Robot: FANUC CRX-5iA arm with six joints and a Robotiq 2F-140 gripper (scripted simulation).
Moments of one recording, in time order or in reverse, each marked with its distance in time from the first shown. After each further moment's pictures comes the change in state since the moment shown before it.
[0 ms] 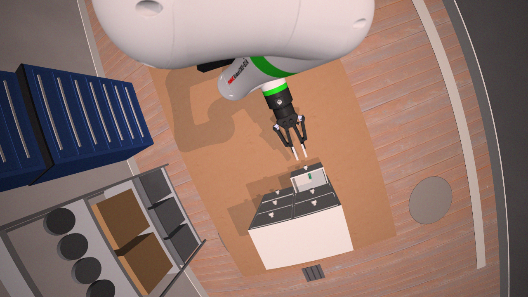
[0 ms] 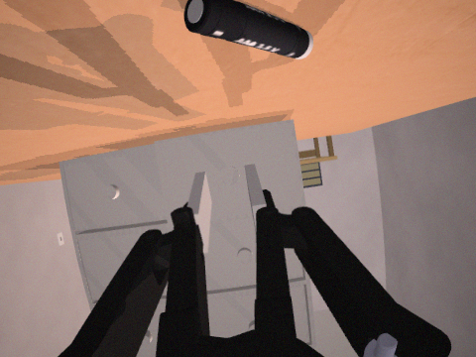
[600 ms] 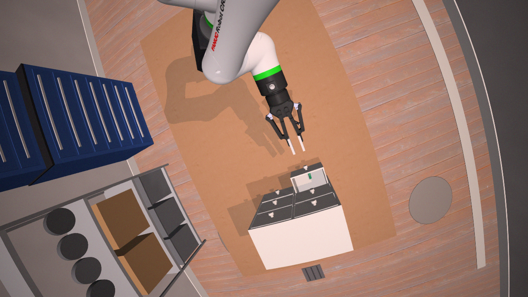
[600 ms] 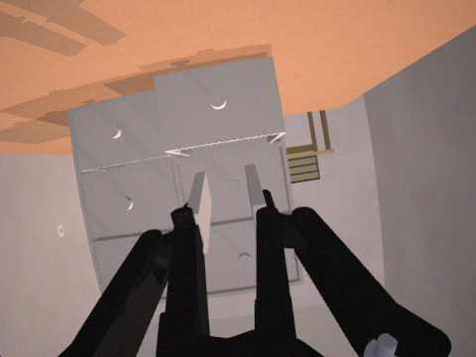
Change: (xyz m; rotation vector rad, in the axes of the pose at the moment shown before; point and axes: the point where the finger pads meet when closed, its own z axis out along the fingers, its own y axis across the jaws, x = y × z) arm -0.063 0.002 -0.067 -0.004 0.004 0.002
